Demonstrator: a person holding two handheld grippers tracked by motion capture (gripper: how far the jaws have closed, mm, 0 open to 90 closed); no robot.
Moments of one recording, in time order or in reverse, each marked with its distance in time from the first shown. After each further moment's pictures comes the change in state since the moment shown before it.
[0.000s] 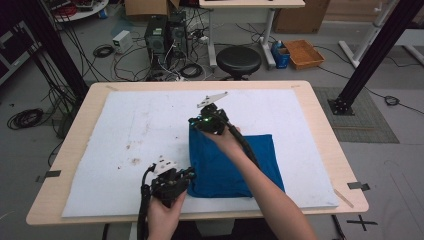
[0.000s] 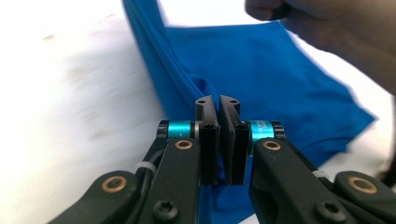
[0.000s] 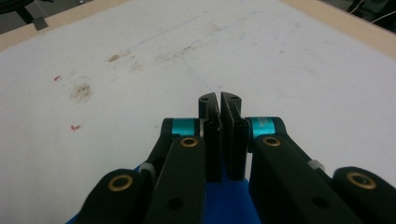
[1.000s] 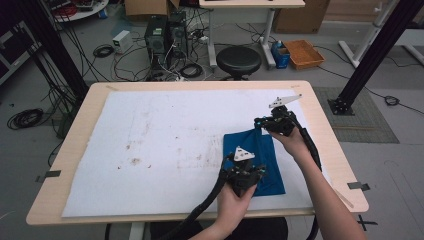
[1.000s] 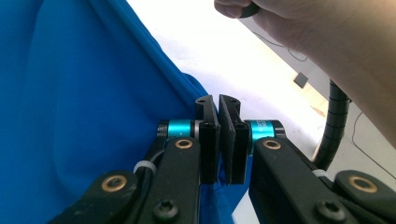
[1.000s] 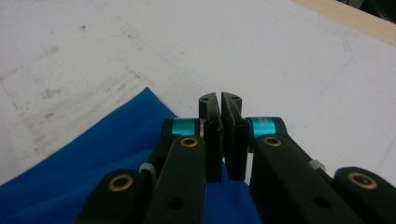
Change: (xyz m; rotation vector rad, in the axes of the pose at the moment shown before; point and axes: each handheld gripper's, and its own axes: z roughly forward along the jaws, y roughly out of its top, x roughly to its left) left arm -0.117 0.018 0.125 0.100 -0.255 0.030; right arm -0.102 -0.094 -0.131 0.066 -0.160 0.082
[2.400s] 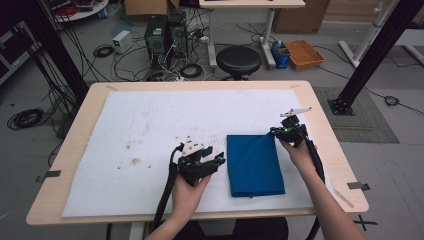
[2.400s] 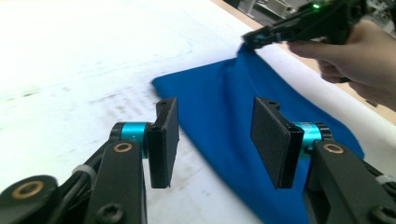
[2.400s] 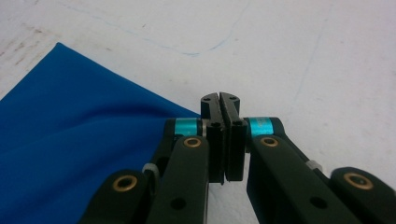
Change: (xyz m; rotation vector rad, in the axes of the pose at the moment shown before) left arm 0.086 0.004 -0.099 -0.155 0.186 0.079; right arm -0.014 -0.049 -0.003 0.072 -0.224 0.189
